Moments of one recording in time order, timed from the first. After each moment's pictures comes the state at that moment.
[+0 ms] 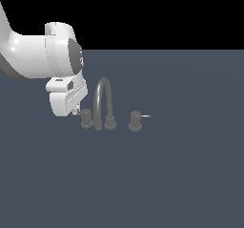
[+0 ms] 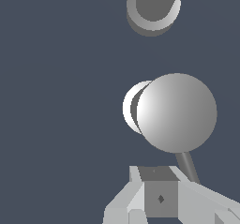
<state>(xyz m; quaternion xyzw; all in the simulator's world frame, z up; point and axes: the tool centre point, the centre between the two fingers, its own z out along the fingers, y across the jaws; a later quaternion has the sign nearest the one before) 0.021 0.181 0.063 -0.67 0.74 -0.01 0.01</state>
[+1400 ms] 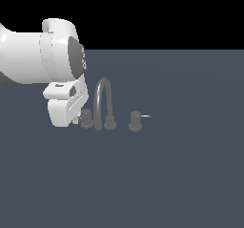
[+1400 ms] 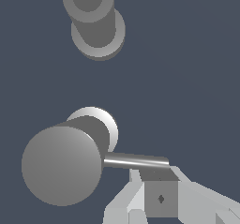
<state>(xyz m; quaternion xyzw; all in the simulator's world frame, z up) -0.036 0.160 0.063 -0.69 0.73 0.00 0.01</state>
